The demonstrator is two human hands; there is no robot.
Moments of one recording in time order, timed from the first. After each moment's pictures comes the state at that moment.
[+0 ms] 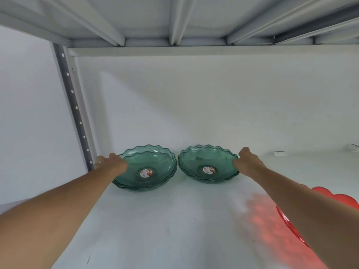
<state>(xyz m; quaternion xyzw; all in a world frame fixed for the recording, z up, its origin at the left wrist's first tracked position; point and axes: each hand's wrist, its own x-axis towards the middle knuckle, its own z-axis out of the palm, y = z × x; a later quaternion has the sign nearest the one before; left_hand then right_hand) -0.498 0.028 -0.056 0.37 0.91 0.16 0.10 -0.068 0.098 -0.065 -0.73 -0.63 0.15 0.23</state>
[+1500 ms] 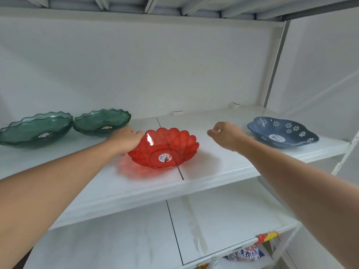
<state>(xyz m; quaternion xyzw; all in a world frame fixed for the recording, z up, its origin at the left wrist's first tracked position) -0.066 -0.090 -0.059 0.65 0.72 0.23 0.13 0.277 -0.099 -0.054 -0.71 -0.66 0.12 0.24</state>
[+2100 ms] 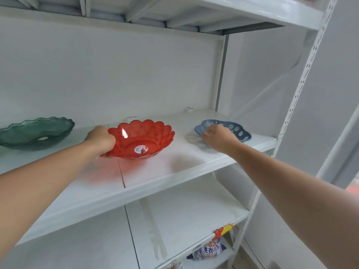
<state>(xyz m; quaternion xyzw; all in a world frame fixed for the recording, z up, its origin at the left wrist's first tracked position) 0.046 -0.077 -0.050 0.61 0.70 0.32 0.19 0.414 -0.145 -0.044 -0.76 -0.59 0.10 0.26</state>
